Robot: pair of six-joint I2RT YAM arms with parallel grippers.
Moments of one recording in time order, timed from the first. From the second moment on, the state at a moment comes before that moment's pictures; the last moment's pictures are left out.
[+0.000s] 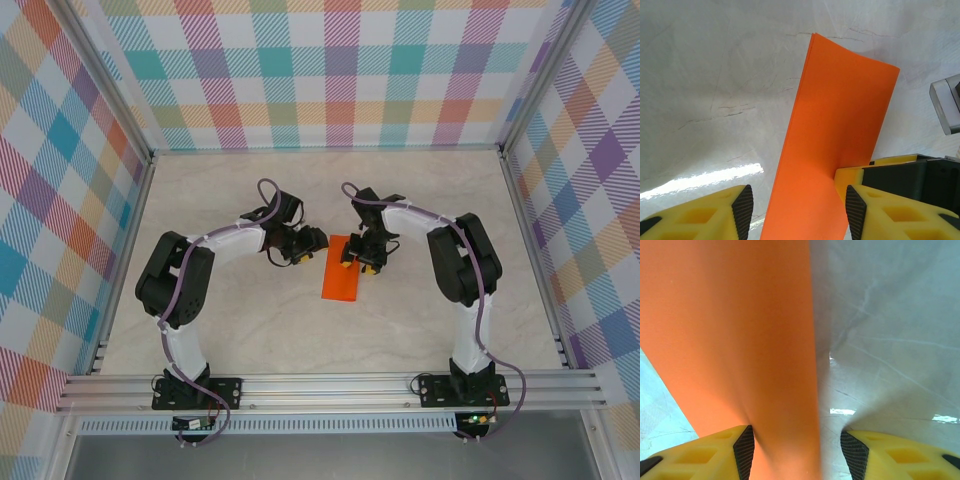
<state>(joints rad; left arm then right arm) -0.50 1.86 1.19 -0.34 0.42 -0.84 0.51 2.05 1.40 -0.86 -0.32 0.70</state>
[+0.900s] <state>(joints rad) -0.52 1.98 1.20 -0.29 0.57 -0.84 0.51 2.08 1.43 -0.89 -0.32 0.69</state>
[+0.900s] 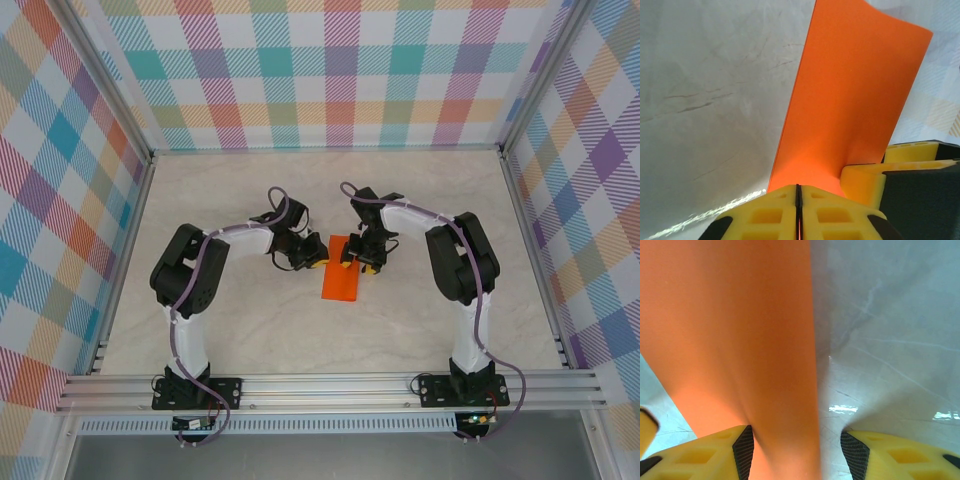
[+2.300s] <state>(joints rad) -0.55 2.05 1.28 -0.39 0.56 -0.71 0.53 1.74 1.22 -0.67 -0.23 0.72</state>
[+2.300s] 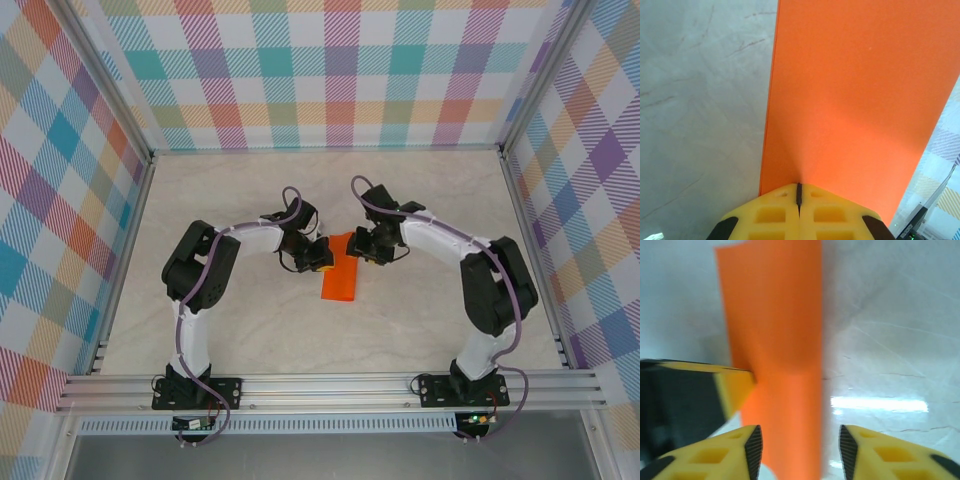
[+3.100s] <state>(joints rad) -0.55 2.06 1.29 -0.42 0.56 -0.72 0.53 1.95 1.23 -0.49 -0.46 0.71</state>
